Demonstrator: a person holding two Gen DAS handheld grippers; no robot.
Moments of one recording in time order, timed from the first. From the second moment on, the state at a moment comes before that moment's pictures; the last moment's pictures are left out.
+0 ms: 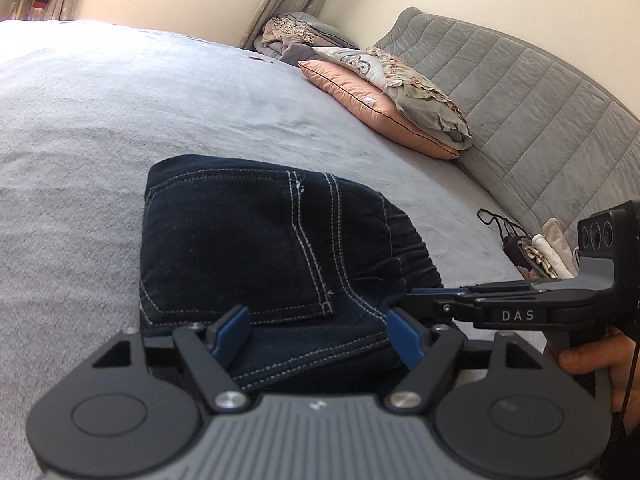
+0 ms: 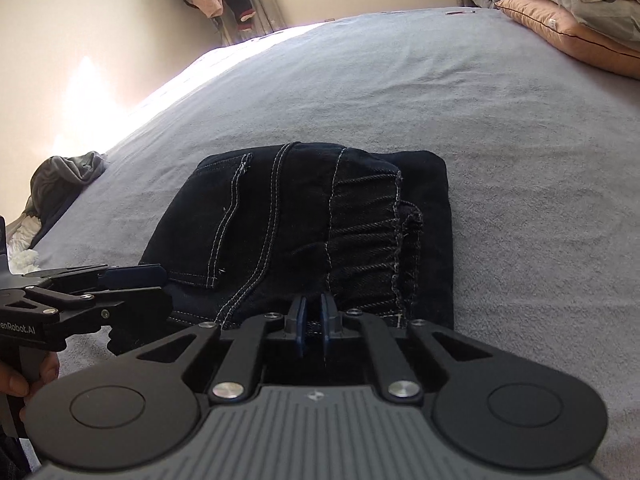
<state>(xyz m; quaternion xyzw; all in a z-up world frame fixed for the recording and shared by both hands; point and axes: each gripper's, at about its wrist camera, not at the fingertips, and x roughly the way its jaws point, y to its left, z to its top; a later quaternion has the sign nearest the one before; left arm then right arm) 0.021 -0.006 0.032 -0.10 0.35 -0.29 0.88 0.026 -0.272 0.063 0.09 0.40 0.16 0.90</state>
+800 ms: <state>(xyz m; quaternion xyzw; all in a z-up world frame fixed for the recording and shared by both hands) 0.016 -0.033 0.022 -0.03 0.36 -0.31 0.88 0.100 -0.174 0.105 -0.07 0.37 0.24 0.90</state>
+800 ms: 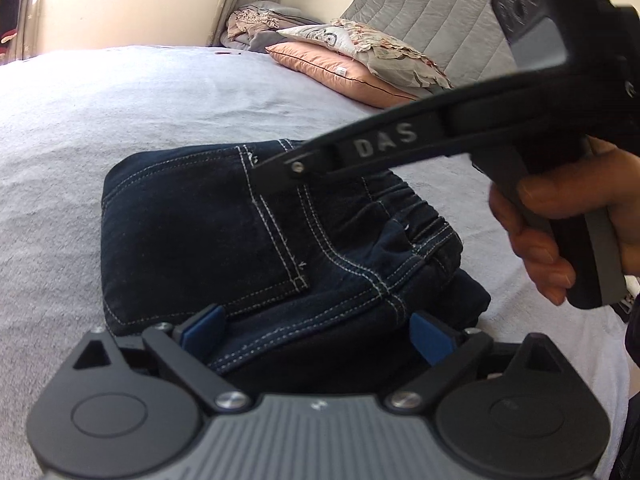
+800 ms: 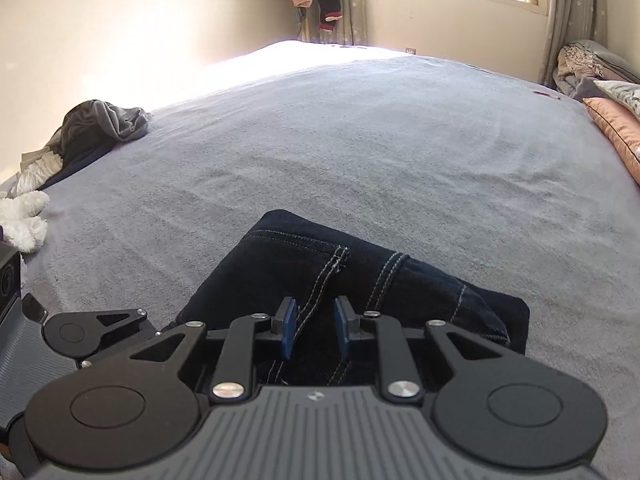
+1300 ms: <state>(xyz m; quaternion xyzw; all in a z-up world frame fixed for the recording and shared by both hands) 0.036 0.013 0.033 -0.10 0.38 -0.34 0.85 0.145 -0.175 0.060 -0.05 0.44 0.21 0.87</state>
